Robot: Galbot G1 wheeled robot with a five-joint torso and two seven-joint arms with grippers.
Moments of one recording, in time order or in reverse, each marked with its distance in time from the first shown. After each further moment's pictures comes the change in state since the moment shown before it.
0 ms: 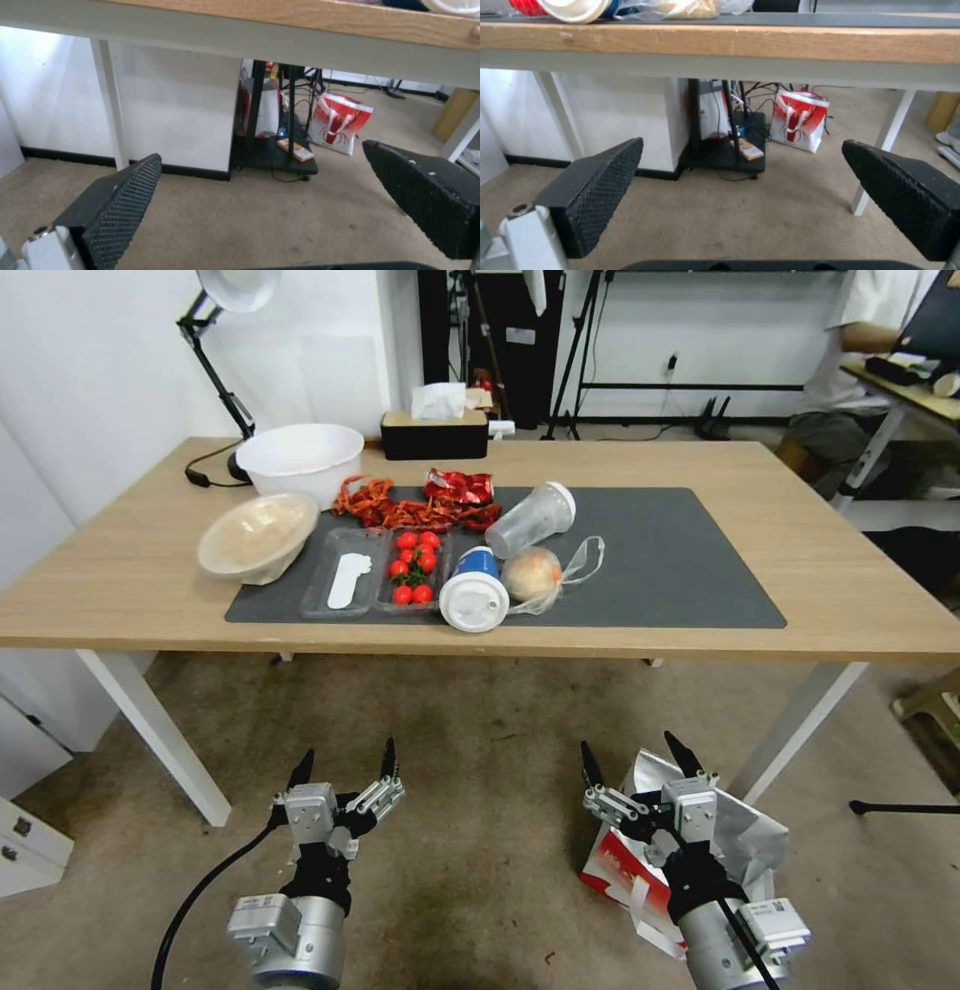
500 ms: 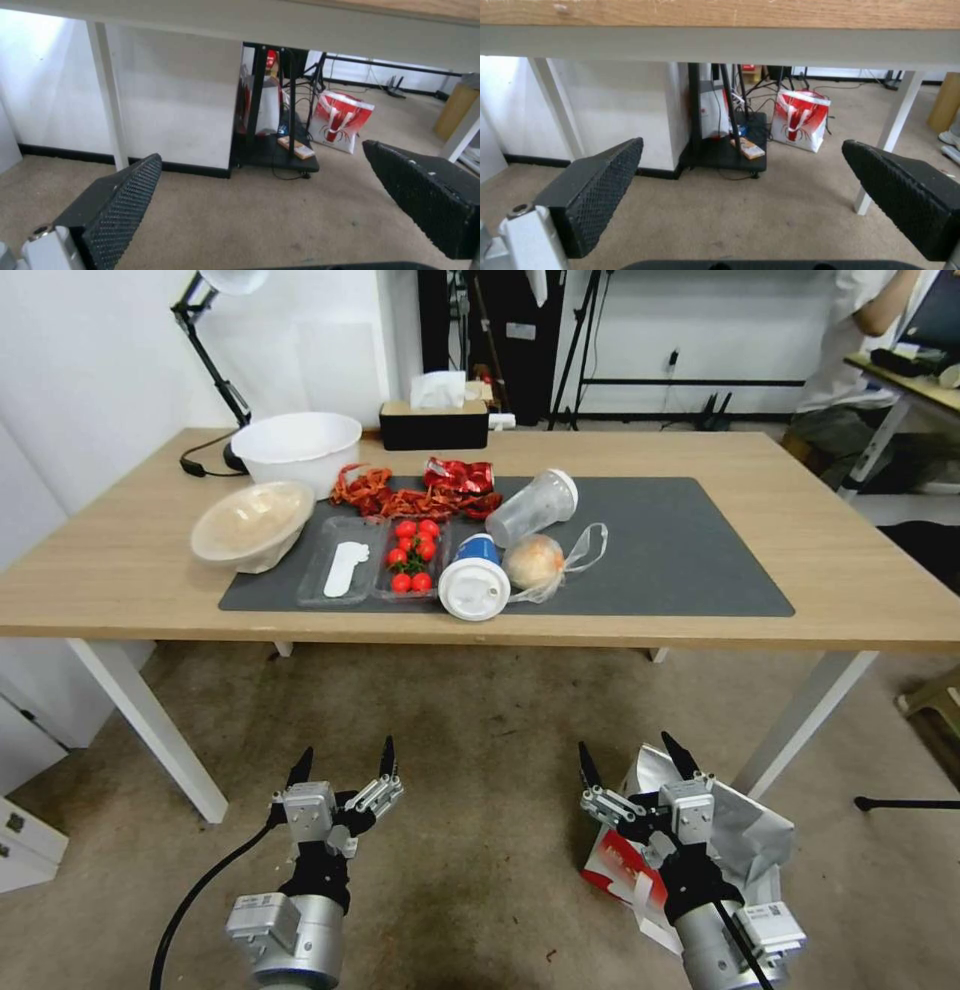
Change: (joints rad) left arm -0.003 0.002 -0.001 0.003 -0.002 -0.005 0.001; right arm 0.003 0.005 -0.001 -0.013 -0.001 0.023 -0.004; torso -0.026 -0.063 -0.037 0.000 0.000
